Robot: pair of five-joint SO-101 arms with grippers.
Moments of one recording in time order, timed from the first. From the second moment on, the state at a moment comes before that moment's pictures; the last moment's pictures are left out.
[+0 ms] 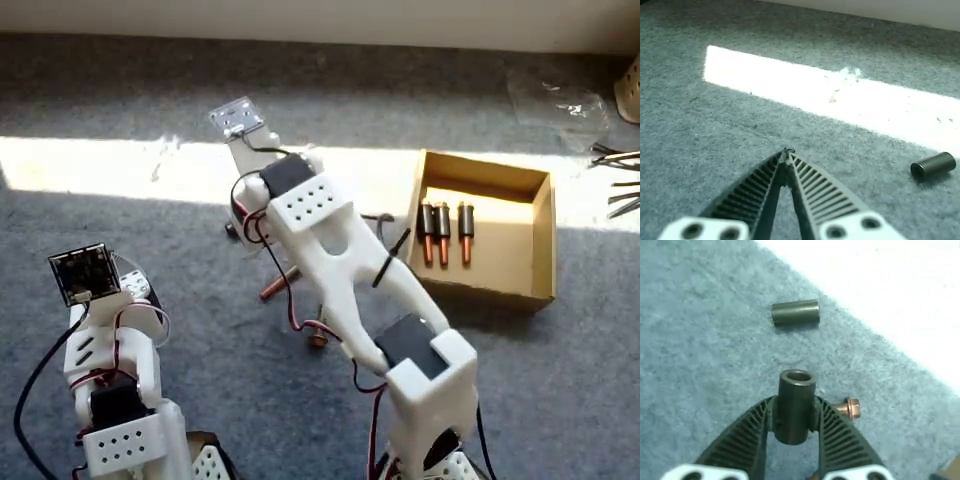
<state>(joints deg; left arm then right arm) -23.6 -98.5 95.3 36.9 4.4 -39.5 16.4 -18.0 77.8 -0.6</state>
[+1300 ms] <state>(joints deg) 3.9 -98.5 95.8 38.6 -13.4 -32.8 -38.8 -18.1 99.6 -0.5</state>
